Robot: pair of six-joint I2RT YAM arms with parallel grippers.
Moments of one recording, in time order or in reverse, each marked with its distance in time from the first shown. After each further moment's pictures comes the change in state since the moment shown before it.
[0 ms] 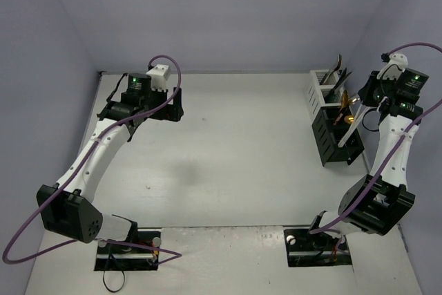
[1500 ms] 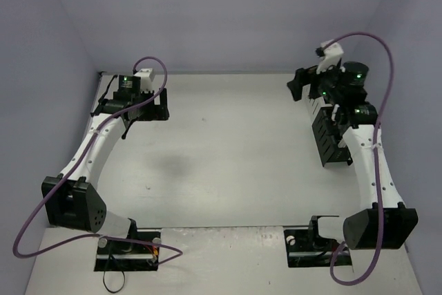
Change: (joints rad) left arm 0.132 0.065 -0.015 -0.038 -0.028 -0.044; right arm 0.467 -0.156 -0.086 0.167 0.032 0.051
